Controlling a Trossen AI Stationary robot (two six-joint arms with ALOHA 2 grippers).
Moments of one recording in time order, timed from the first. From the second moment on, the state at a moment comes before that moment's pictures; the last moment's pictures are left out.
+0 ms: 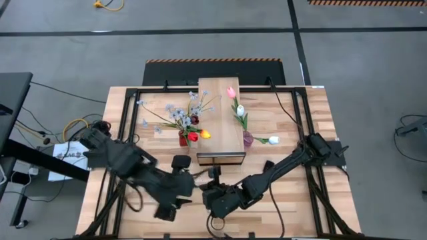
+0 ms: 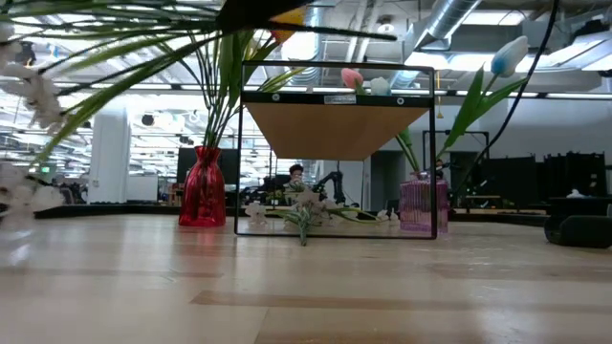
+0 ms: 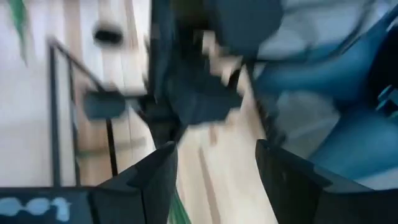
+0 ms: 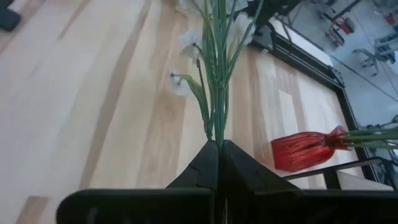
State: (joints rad) left arm -0.60 1.78 2.15 -1.27 -0.20 -0.34; right arm 0.54 2.07 1.65 -0.38 0.65 -0.11
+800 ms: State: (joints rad) left arm -0.76 1.58 2.31 -1.24 -1.04 -0.32; right arm 0.66 1.65 1.91 -0.51 0.75 -0.25
